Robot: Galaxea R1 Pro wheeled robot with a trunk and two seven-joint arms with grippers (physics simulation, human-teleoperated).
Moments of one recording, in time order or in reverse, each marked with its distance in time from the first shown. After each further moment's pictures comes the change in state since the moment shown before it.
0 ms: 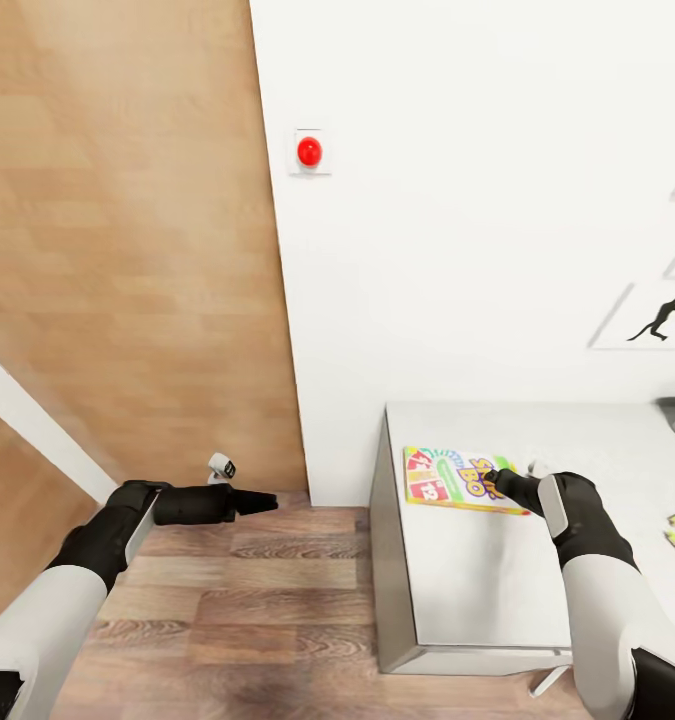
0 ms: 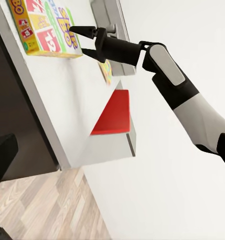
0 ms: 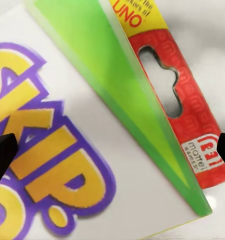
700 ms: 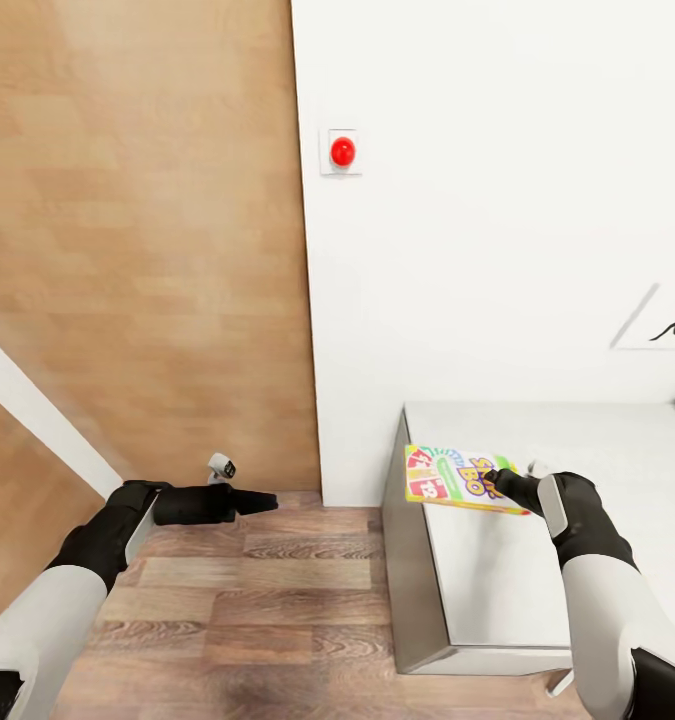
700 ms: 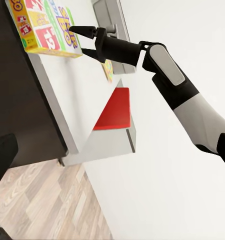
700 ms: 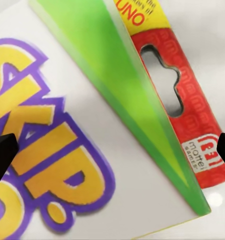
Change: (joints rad) left arm 0.000 0.000 0.000 0.000 0.000 0.000 0.000; right arm 0.000 0.001 0.000 -0.001 0.001 0.000 0.000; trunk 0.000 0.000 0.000
